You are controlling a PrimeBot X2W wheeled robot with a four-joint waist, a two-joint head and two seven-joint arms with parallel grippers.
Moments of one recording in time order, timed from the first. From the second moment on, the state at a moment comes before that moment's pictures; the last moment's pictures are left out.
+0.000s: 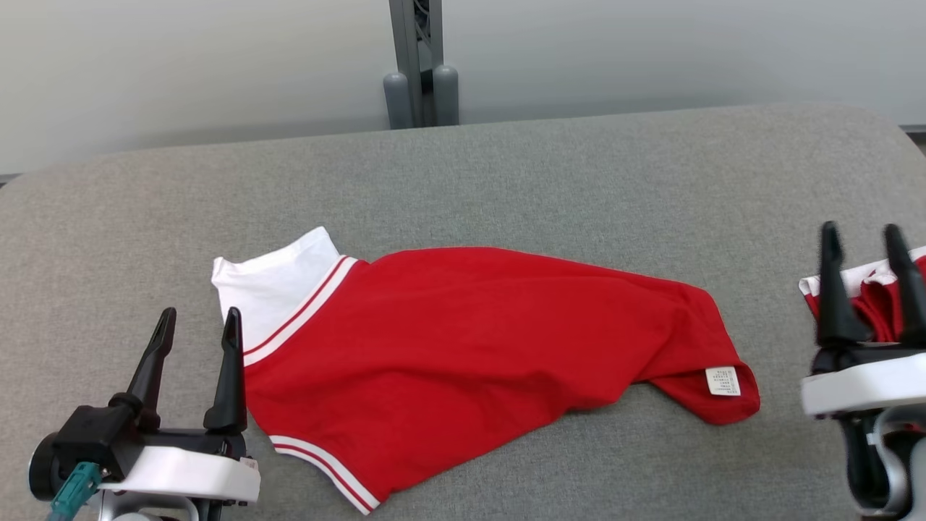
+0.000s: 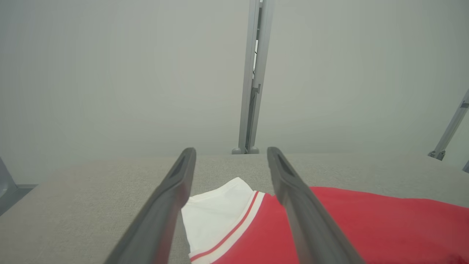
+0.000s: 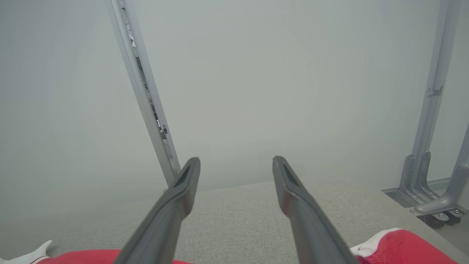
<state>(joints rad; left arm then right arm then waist) -0.03 0.30 -0.20 0.00 -0.44 0.13 -0.25 -0.17 -0.05 -0.17 0.01 0.27 0.13 -0.07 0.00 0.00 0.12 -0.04</state>
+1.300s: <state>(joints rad) 0.04 0.31 -0.21 -0.04 -0.44 0.18 -0.23 -0.15 -0.07 -0.06 0.16 0.26 0.13 -0.02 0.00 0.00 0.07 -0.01</state>
